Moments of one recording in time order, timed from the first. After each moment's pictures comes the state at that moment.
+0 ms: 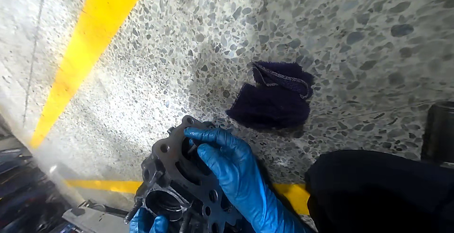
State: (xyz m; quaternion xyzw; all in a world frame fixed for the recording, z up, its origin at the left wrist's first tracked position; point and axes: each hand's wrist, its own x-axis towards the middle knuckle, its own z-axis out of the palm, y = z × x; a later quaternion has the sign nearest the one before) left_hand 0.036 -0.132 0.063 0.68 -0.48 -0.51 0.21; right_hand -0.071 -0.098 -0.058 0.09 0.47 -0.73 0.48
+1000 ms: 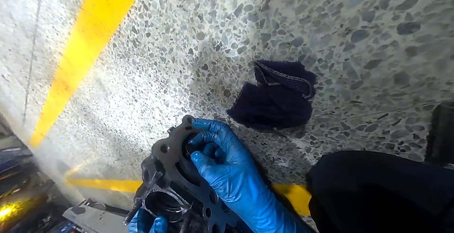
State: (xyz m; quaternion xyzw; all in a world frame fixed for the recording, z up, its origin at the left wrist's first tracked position) left_hand 0.038 -0.131 0.062 0.68 -0.48 -0.50 0.22; right_hand -0.075 -0.101 -0.052 0.12 0.48 -0.68 0.55
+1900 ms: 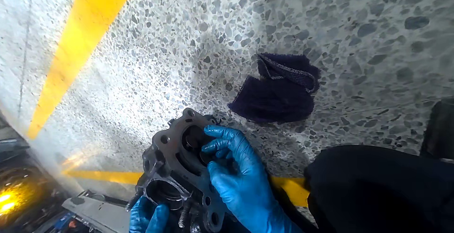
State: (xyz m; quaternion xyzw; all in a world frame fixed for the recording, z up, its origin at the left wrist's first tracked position) left_hand 0.033 -0.132 0.063 0.70 -0.49 -0.47 0.20; right_hand -0.056 -0.080 -0.044 0.09 0.56 -0.68 0.47
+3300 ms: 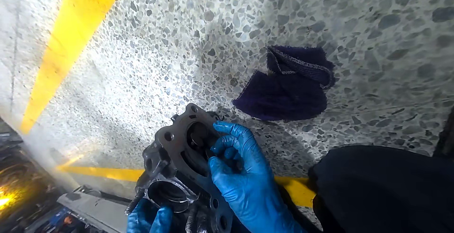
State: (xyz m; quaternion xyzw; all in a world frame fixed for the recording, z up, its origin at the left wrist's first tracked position) left_hand 0.006 -0.135 0.068 0.72 -0.51 -0.44 0.15; right_hand -0.056 -0.082 -0.039 0.11 0.59 -0.64 0.49
